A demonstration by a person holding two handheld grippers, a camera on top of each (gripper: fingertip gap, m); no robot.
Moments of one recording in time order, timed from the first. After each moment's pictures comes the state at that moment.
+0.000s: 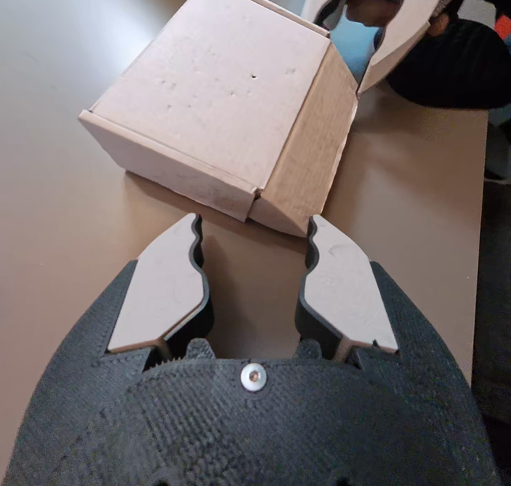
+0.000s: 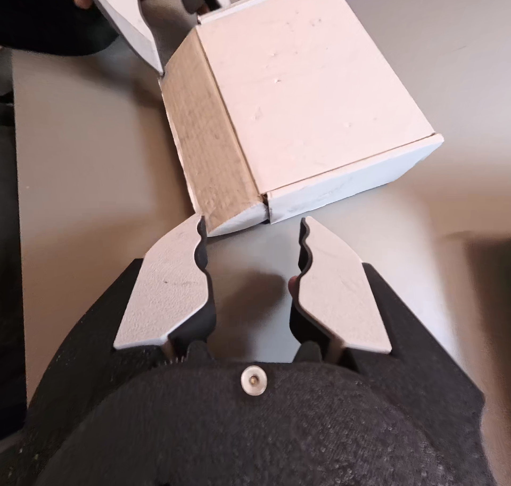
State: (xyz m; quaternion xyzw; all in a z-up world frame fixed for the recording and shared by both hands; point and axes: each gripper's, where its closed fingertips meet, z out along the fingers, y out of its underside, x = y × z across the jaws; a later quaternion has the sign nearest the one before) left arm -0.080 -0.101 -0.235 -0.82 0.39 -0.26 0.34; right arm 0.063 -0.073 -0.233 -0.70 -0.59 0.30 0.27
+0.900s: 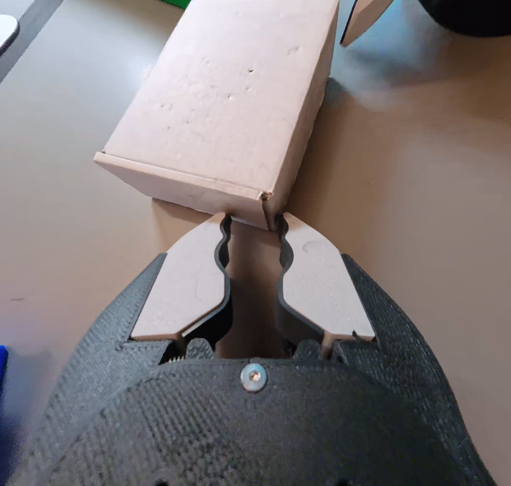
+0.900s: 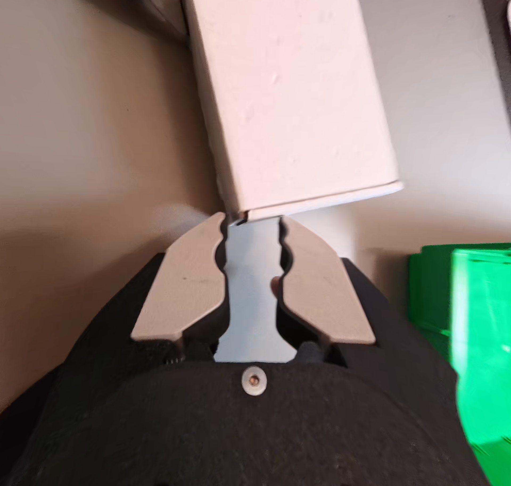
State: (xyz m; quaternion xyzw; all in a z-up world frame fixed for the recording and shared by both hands) left arm -0.077 -0.072 -0.248 -0.77 0.48 -0.17 0.39; right arm 0.060 -0.046 -0.233 -0.66 -0.68 0.13 0.30
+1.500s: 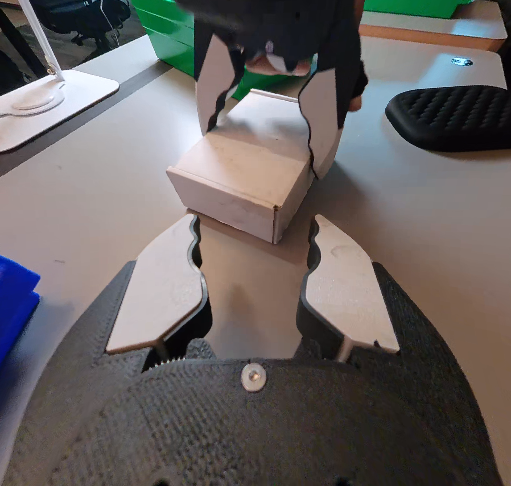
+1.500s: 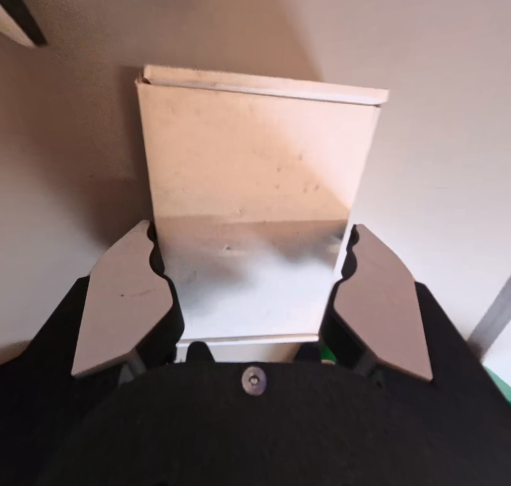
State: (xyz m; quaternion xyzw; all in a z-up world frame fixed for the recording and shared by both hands) left arm -0.096 -0.081 -0.198 -0.75 0.37 -0.23 0.50; right arm -0.025 -0.021 -0.240 -0.60 -0.80 0.02 0.09
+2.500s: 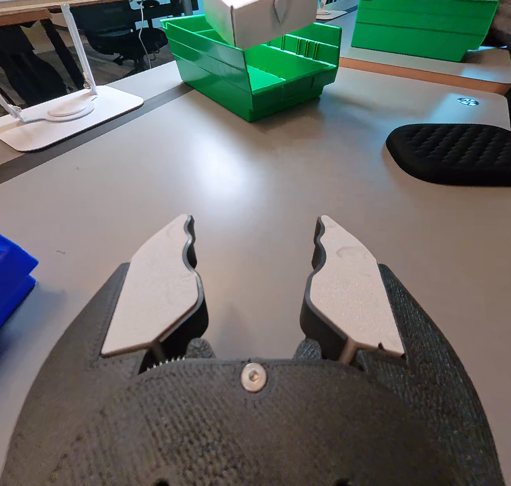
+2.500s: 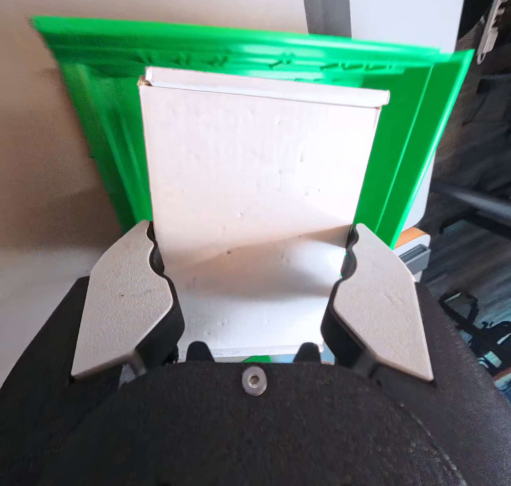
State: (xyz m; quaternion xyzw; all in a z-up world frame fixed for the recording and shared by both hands) left arm -0.089 -0.091 -0.187 -0.75 0.31 -0.22 0.54; right arm 0.196 0.188 -0.134 -0.74 -0.65 -0.11 0.11
